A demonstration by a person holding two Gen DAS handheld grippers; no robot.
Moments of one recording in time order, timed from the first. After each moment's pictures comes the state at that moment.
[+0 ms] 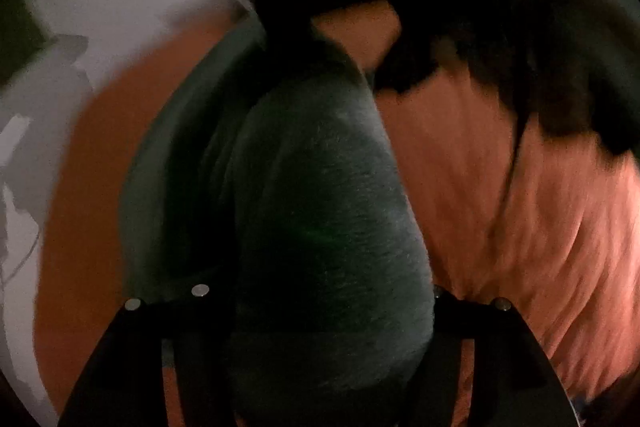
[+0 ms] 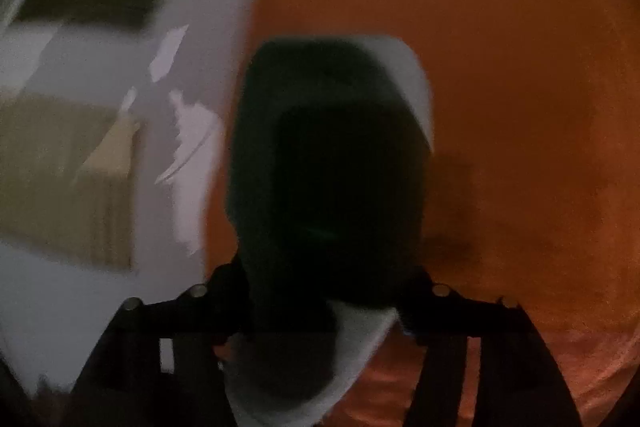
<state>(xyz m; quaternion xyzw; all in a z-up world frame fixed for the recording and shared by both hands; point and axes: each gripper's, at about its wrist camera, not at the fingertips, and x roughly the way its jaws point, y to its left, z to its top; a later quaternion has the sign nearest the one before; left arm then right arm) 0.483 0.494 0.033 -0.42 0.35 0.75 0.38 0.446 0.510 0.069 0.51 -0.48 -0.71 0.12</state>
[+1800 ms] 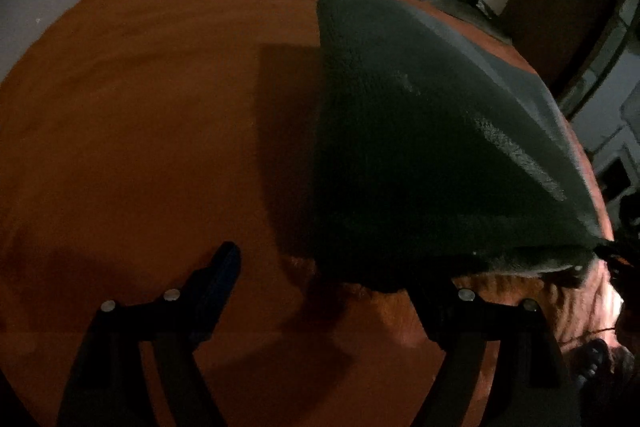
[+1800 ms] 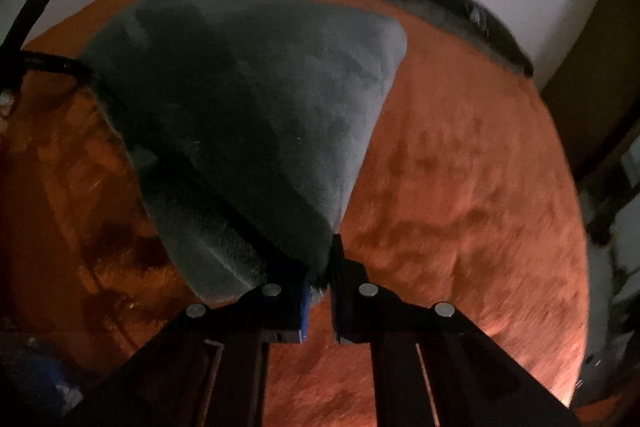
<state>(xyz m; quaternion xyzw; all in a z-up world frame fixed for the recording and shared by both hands) 0.278 0.229 0.002 -0.52 0.09 0.76 0.38 0.655 0.462 -0.035 0.48 0.01 -0.86 -0.15</state>
